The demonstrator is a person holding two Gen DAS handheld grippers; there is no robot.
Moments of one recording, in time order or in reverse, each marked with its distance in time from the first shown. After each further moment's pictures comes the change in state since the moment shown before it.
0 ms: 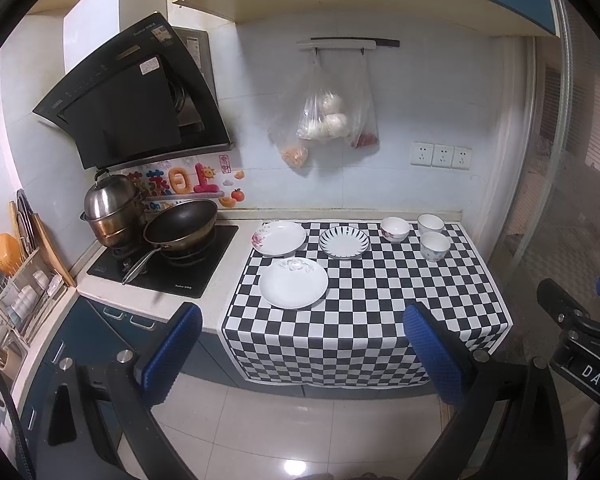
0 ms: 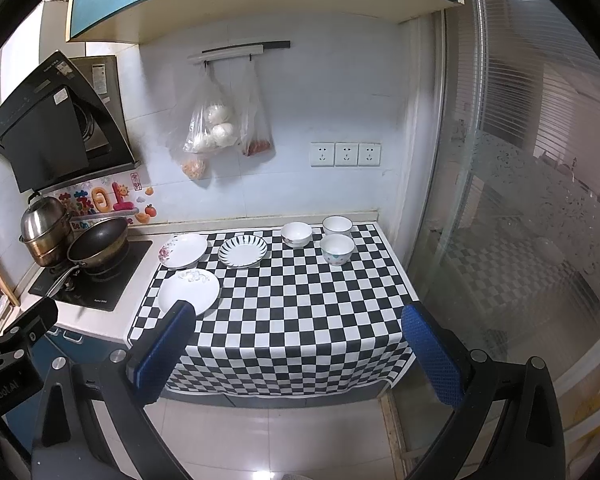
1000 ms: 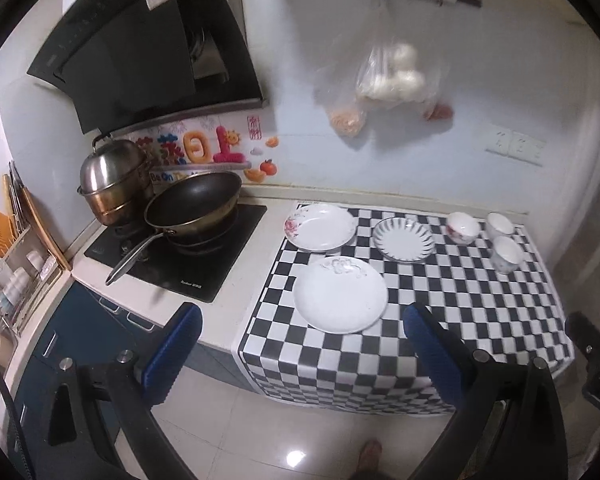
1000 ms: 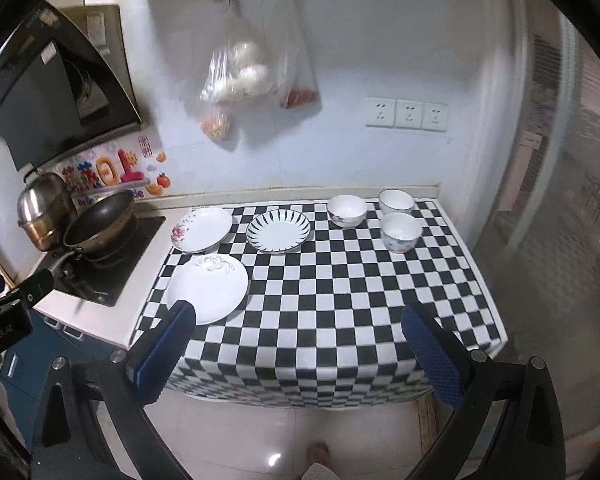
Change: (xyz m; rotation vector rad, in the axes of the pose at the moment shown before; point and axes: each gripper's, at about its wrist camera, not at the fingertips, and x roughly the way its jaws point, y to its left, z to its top) left arm 0.218 0.066 0.024 -0.079 0.096 0.108; right arm 0.235 0.086 0.010 -0.035 0.134 0.100
